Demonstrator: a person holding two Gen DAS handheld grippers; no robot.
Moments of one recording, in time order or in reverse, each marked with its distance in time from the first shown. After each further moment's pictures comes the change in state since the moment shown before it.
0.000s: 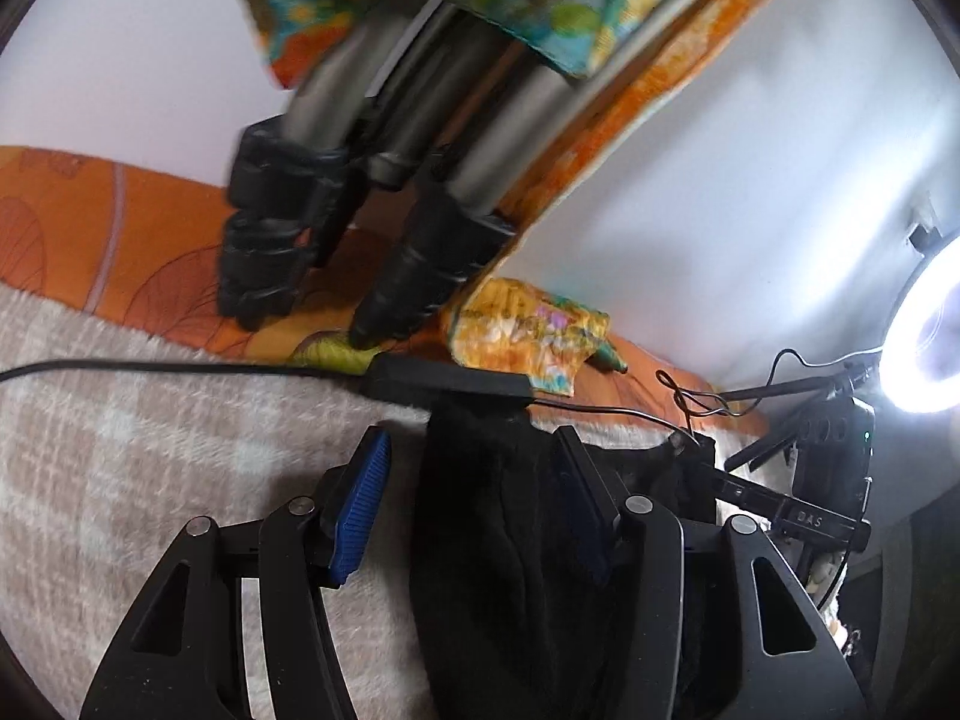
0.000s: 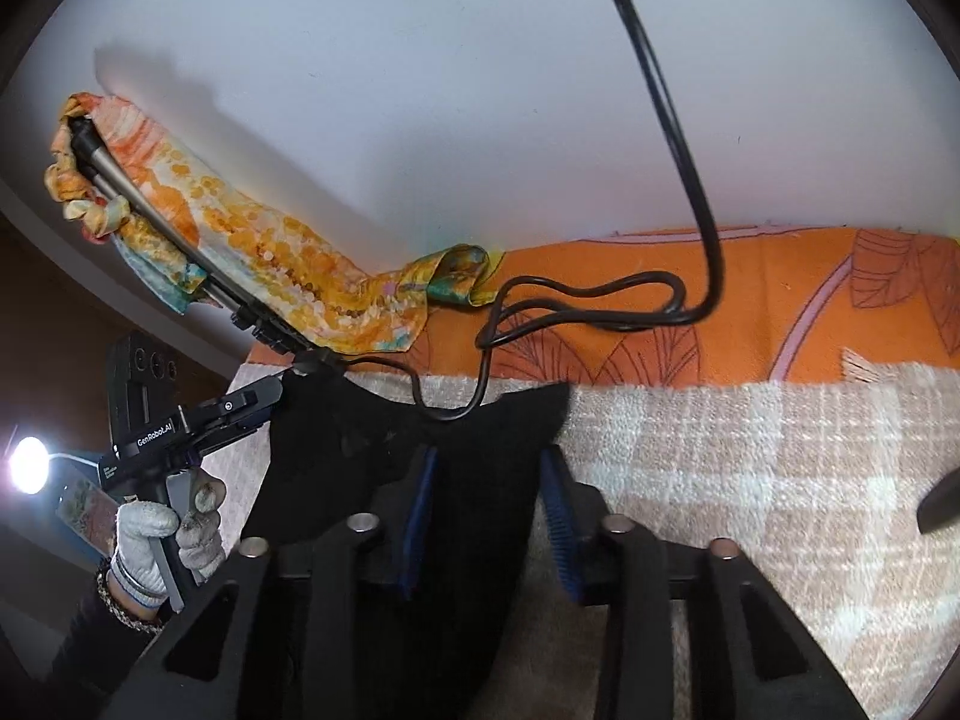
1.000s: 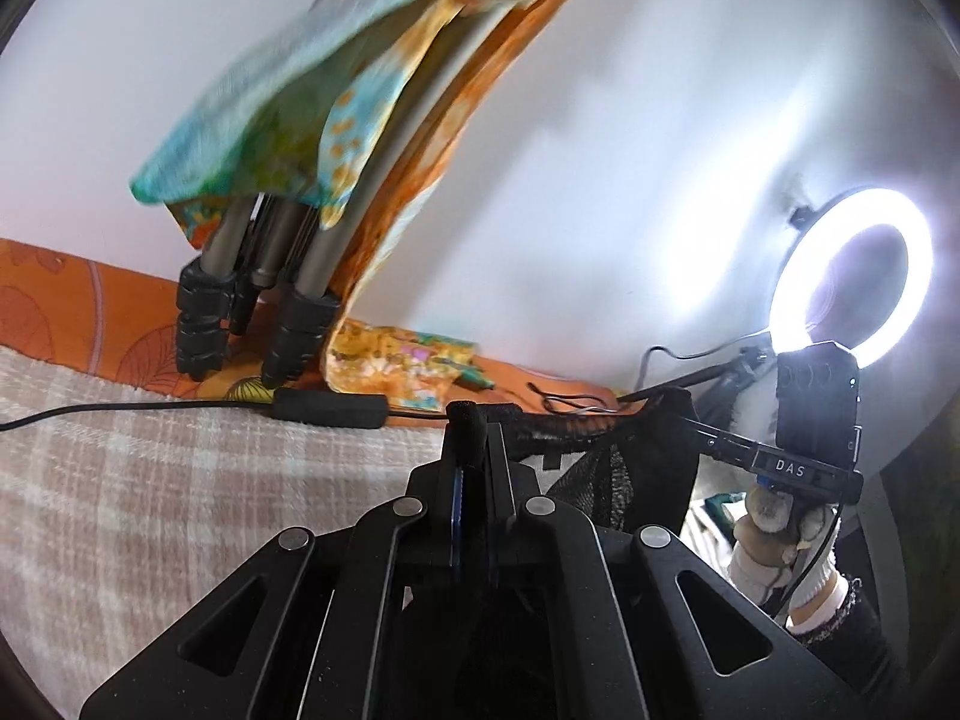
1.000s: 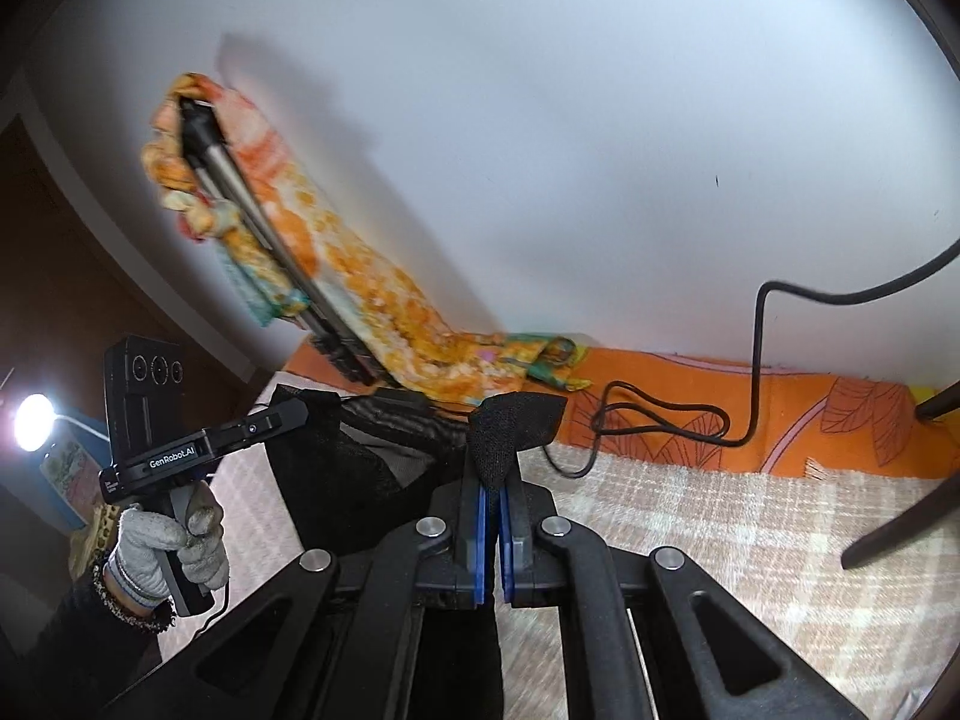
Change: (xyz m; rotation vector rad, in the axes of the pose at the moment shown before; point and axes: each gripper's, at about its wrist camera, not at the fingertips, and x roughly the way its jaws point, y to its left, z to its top) left arm -0.073 -0.046 -0.008 0.110 -0.107 -0.140; right arm -0.065 0.078 0.012 -0.157 -0.104 -0.045
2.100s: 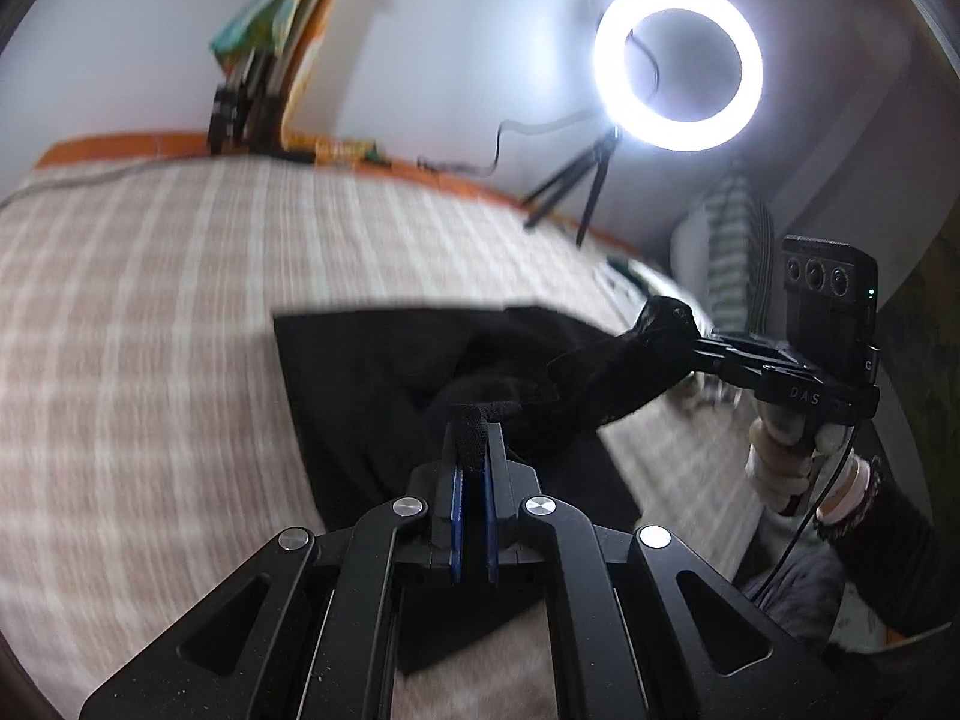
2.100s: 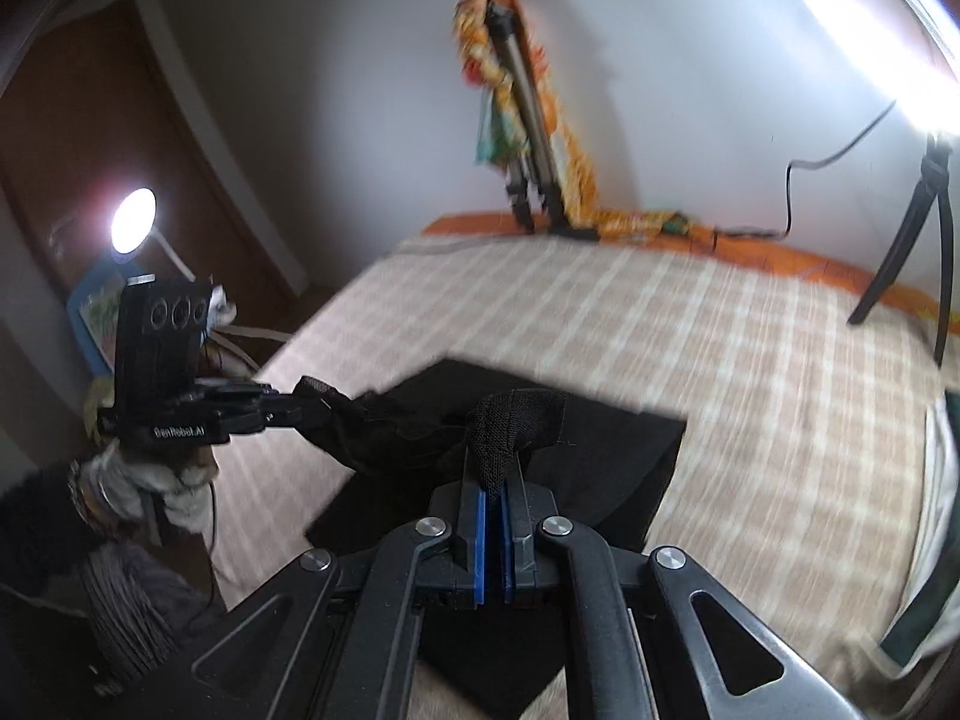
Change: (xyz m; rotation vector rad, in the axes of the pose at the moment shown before) left arm -0.125 -0.082 -0.211 0.164 0.162 0.012; right arm -0.128 0.159 -0.217 -0.218 0.028 -0.006
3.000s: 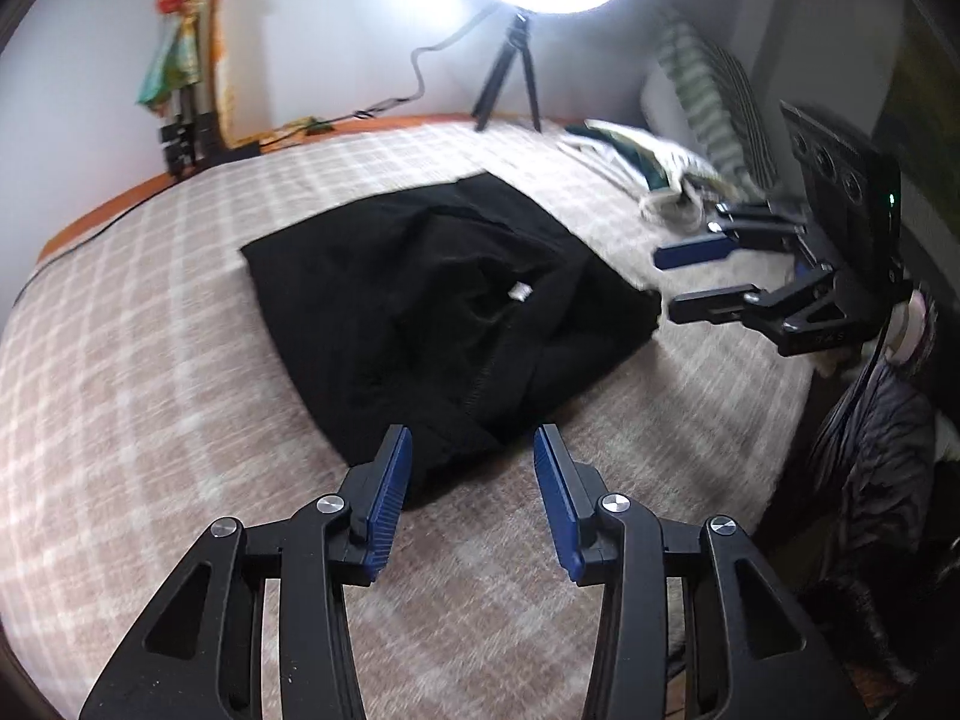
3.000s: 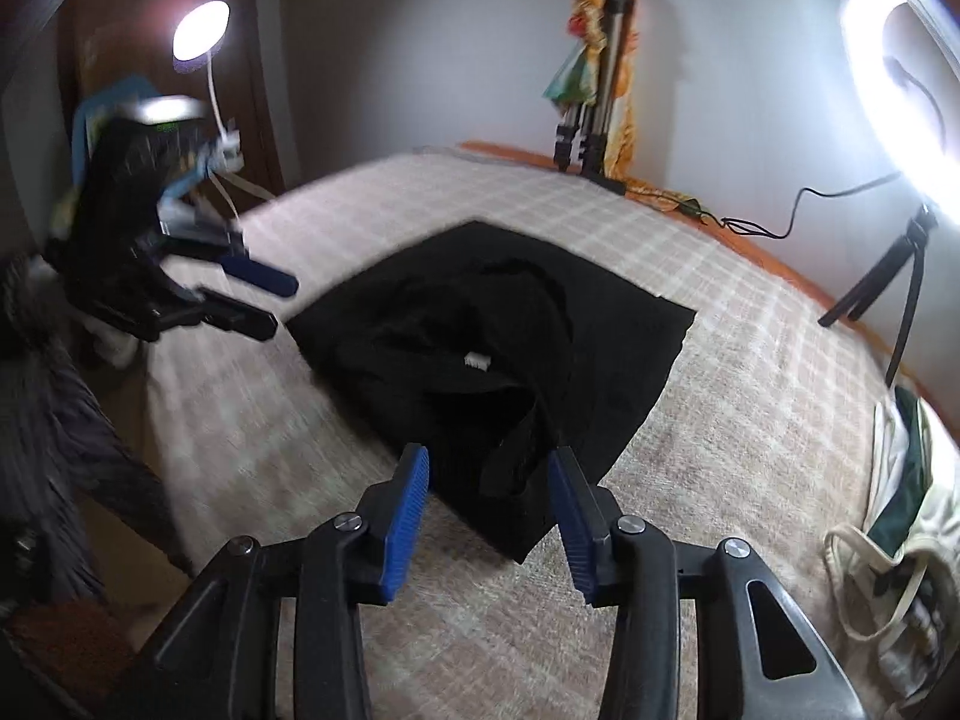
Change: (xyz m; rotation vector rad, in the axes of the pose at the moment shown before) left arm 0.003 -0.049 -0.076 0.375 0.108 0.156; right arm -0.003 0.051 -0.099 -0.316 0.072 -0.188
